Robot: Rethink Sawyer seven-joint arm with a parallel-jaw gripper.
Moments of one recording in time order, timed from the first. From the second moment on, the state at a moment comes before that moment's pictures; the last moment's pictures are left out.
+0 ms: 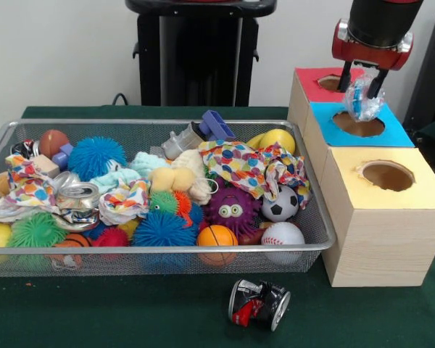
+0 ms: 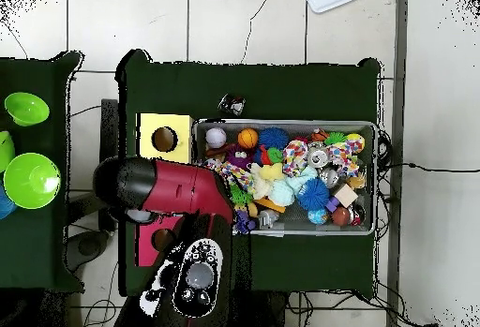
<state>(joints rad) 0.20 -0.60 -0.22 1.61 0.30 0.93 1.88</state>
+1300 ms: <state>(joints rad) 0.20 -0.56 -0.23 1.57 0.30 0.93 1.88</state>
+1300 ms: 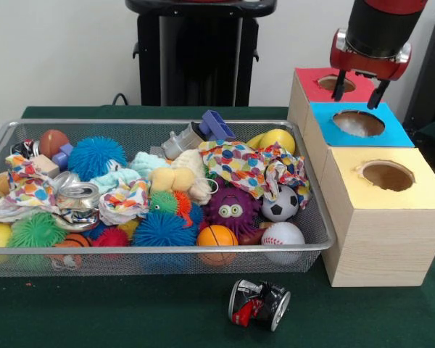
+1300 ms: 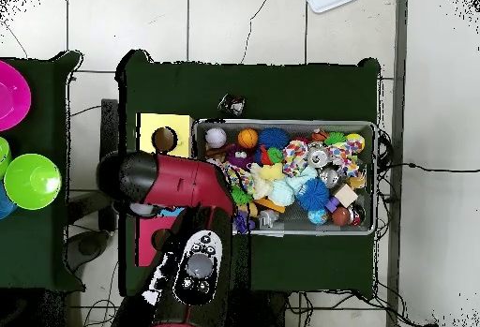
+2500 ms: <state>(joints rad) 0.15 -0.55 -0.24 1.46 0.21 1.03 1.88</state>
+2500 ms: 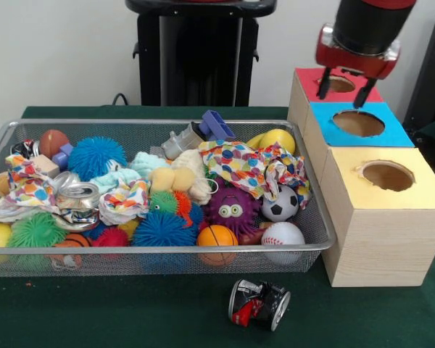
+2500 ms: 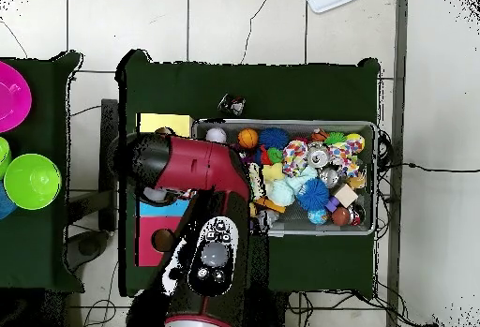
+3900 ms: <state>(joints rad) -0.24 -0.72 -0.09 1.52 -0.48 0.66 1.81</state>
